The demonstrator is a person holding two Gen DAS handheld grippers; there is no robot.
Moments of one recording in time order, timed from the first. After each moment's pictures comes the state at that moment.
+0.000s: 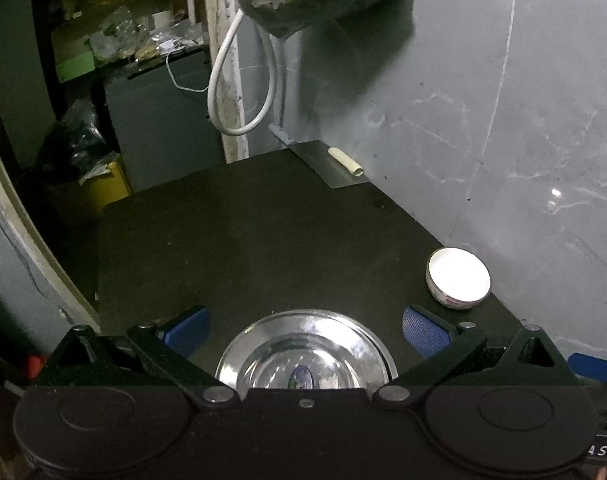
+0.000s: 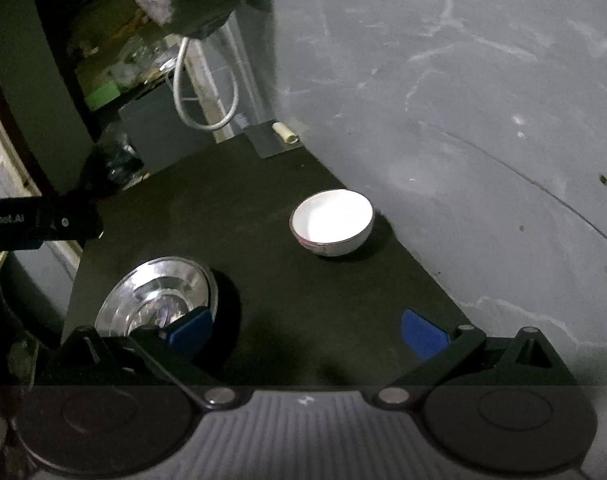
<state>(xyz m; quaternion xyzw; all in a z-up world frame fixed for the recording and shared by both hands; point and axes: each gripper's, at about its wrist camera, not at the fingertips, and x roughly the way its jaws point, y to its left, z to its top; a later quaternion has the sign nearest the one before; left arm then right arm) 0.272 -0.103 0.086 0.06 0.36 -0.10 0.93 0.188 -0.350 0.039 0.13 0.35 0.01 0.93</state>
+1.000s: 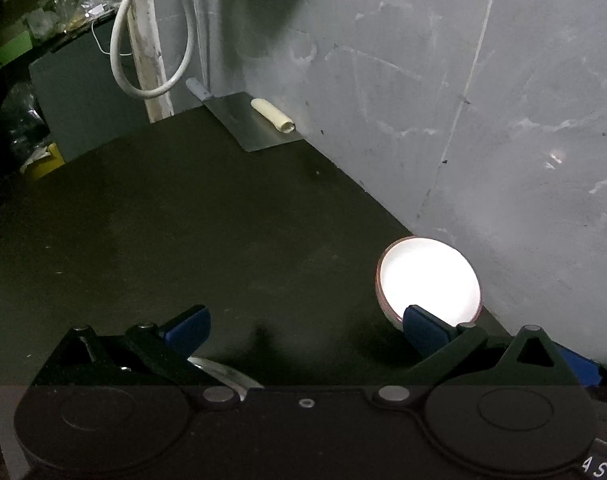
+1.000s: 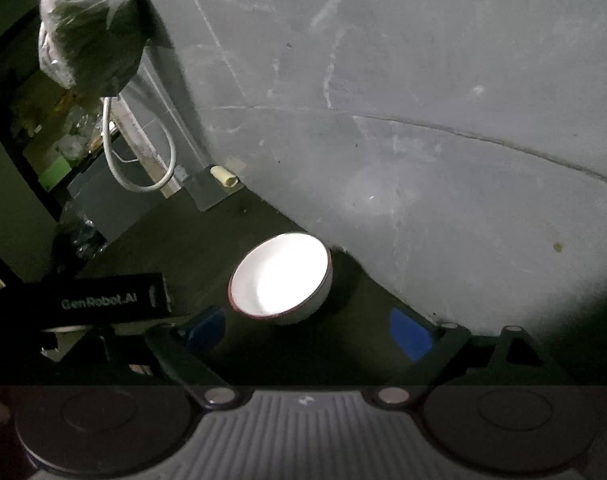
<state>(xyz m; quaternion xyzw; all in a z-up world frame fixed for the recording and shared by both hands) 0.367 -0.197 0.008 0.07 0.42 -0.16 0.89 0.262 -0.388 -0.005 0.23 0.31 -0.06 0.92</state>
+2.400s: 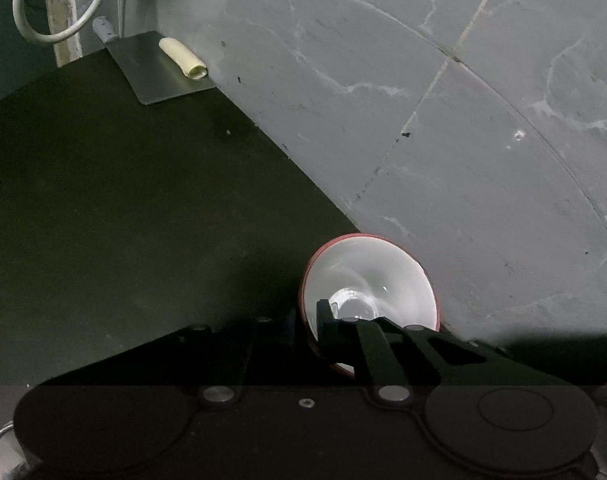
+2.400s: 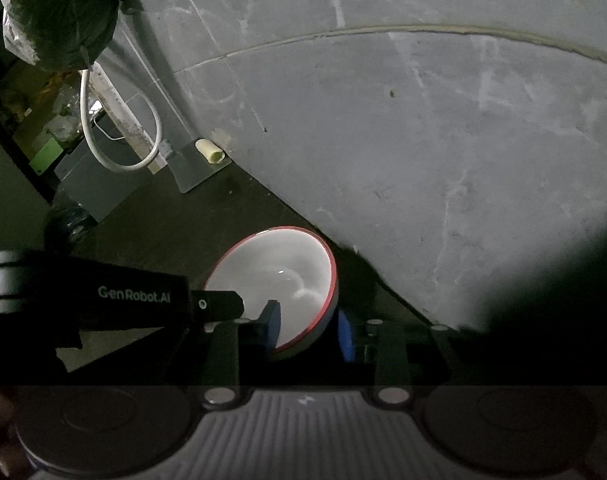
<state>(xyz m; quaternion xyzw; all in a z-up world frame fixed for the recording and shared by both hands) 0.423 -0.230 -0.028 0.01 0.50 -0.27 0.82 0.328 -0.390 -0.038 0.23 0.34 -0.05 0.91</state>
